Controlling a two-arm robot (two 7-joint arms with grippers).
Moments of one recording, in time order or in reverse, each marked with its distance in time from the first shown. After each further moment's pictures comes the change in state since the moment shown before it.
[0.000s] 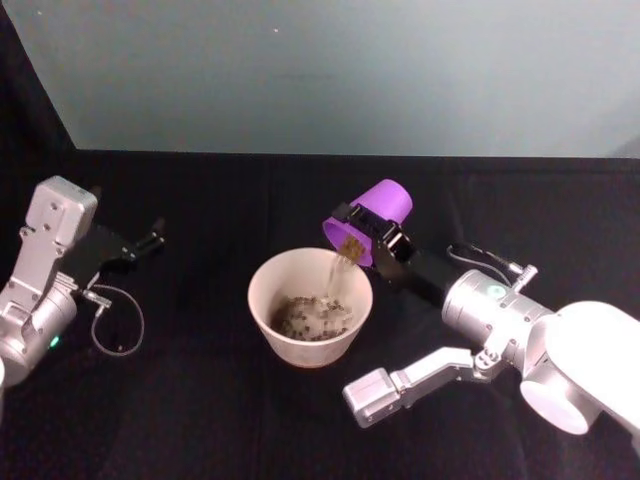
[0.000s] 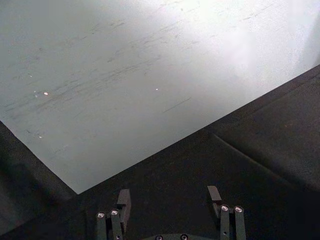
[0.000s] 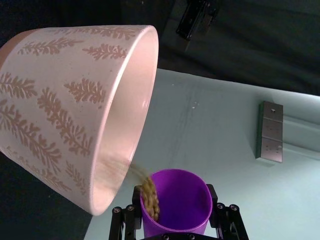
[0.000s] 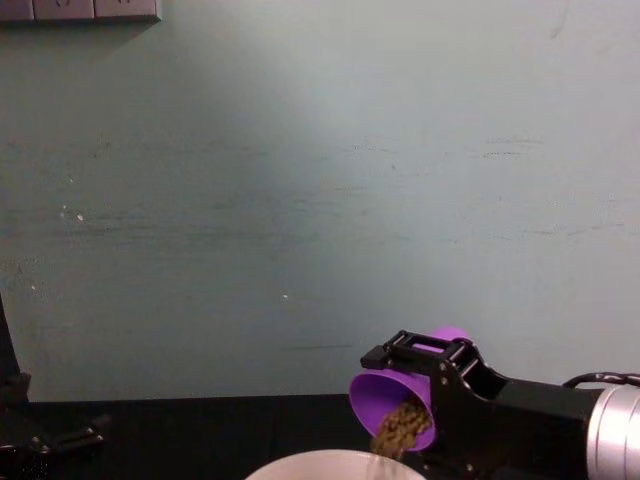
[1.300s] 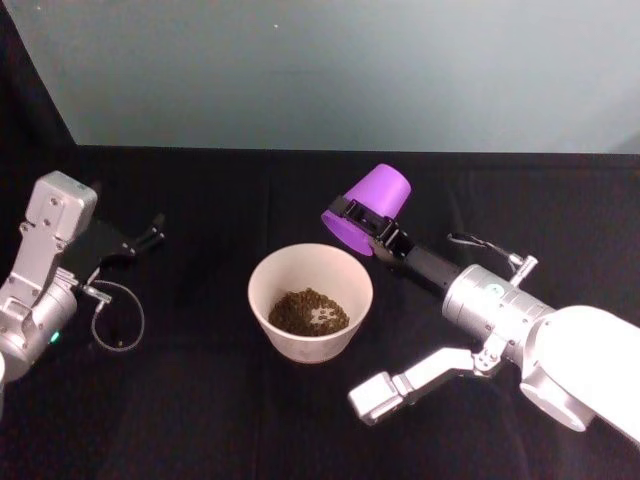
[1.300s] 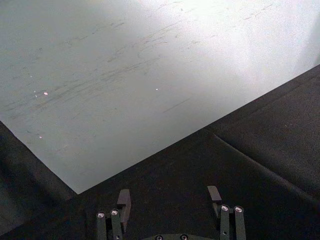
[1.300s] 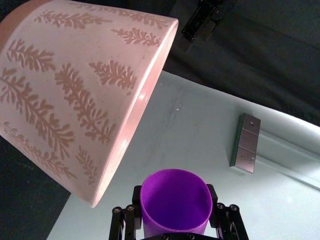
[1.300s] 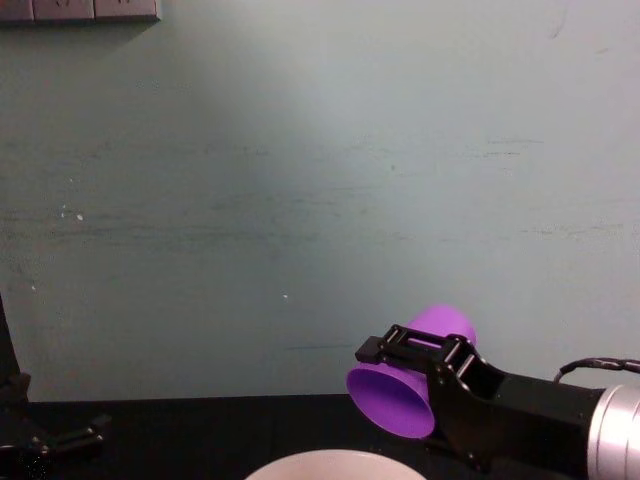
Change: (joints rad) left arm 0.000 0.000 0.000 0.000 0.000 0.000 0.000; right arm 0.036 0.018 -0.062 0.023 -0.134 0.057 -0.098
